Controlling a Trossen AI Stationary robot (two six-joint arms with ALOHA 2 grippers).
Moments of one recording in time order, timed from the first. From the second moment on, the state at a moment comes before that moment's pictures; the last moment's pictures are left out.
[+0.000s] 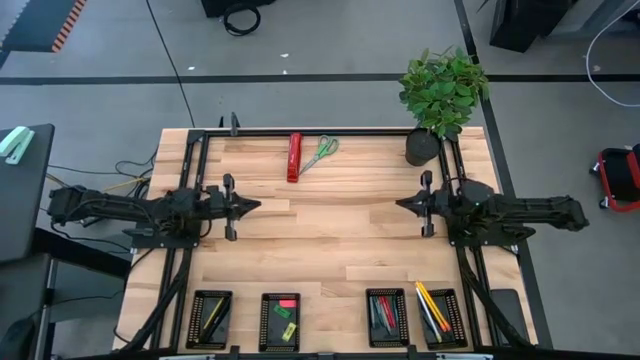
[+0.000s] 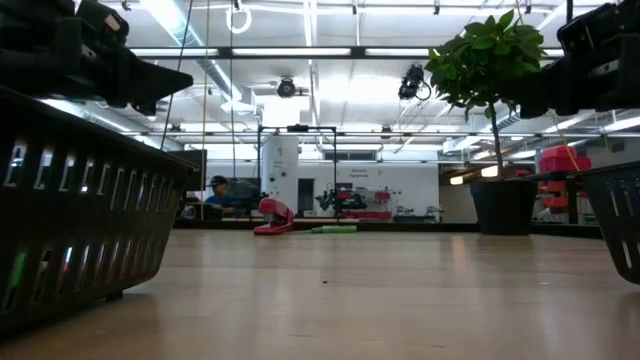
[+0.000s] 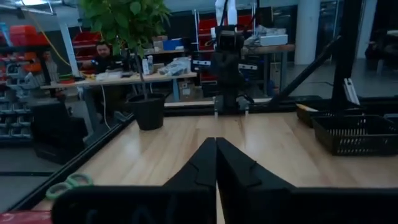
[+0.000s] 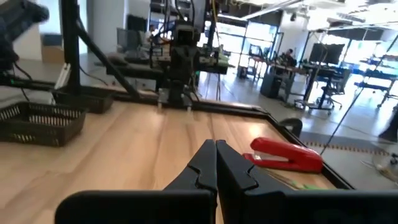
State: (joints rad) left arm 0.01 0.51 0.01 0.59 -0.14 0.09; right arm -0.07 0.11 0.01 0.14 -0.01 -0.16
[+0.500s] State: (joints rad) left arm 0.03 0.27 0.01 0.34 -0.19 0.06; right arm -0.07 0.00 0.07 -0.01 0.10 -0.10
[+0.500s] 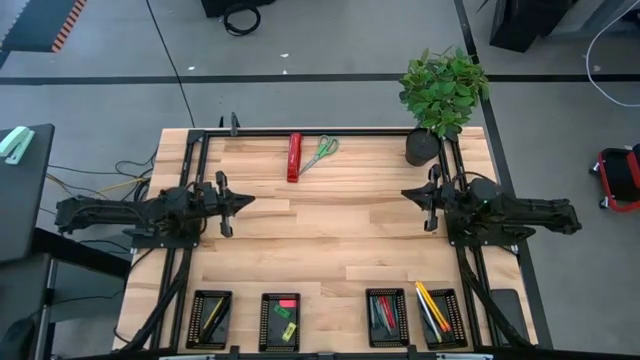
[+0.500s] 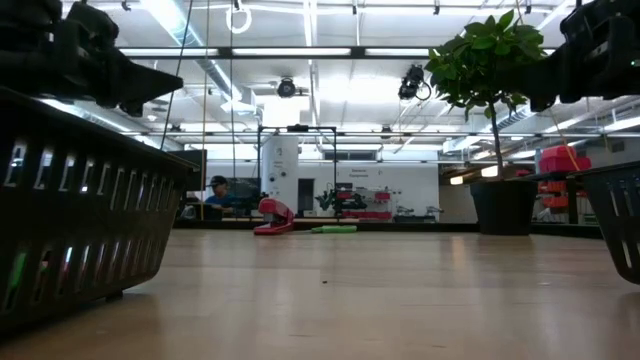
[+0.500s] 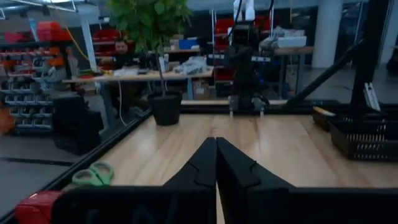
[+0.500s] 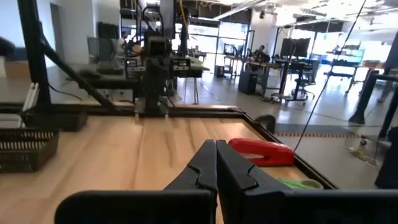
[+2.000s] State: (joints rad) left arm 0.03 0.03 0.01 0.06 -0.17 -0.09; right arm -0.07 0.01 0.09 -0.06 0.07 -0.07
